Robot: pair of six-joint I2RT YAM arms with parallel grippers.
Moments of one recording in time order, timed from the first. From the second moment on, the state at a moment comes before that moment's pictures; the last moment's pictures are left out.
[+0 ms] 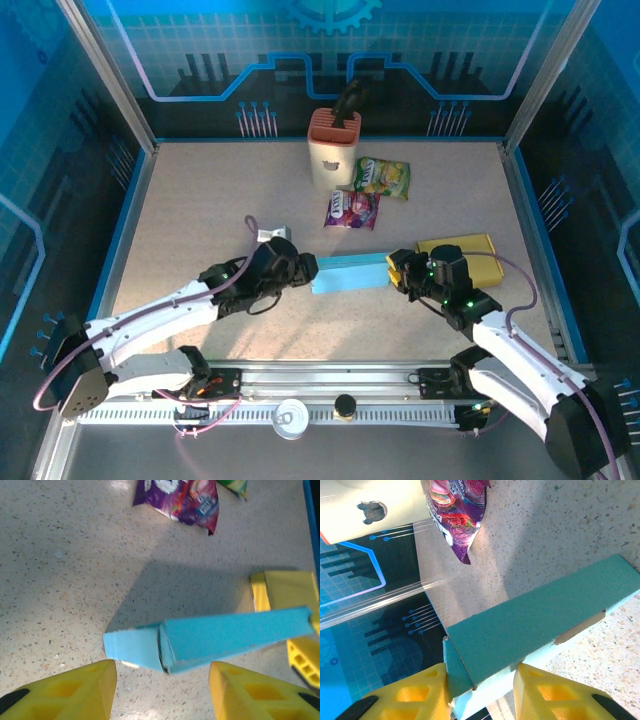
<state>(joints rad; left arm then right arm) -0.82 1.14 0.79 -0.41 -0.17 -1.01 0.40 0.84 0.37 -0.07 -0.24 1.61</state>
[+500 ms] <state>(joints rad) -0.73 1.20 0.73 -0.26 0.02 -1.12 0.40 0.85 0.37 -0.06 -0.24 1.61</state>
